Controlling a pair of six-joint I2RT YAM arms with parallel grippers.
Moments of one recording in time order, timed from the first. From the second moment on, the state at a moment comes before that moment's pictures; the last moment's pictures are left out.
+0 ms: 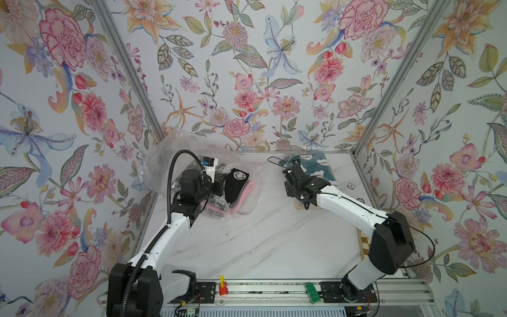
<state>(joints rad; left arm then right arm) -0.19 1.19 0.83 0.05 0.37 -0.11 0.68 1.73 1.34 -0.67 0.72 0.22</state>
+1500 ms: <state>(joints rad) -0.19 1.19 0.83 0.05 0.37 -0.11 0.67 2.02 1.41 -0.81 0.90 0.10</state>
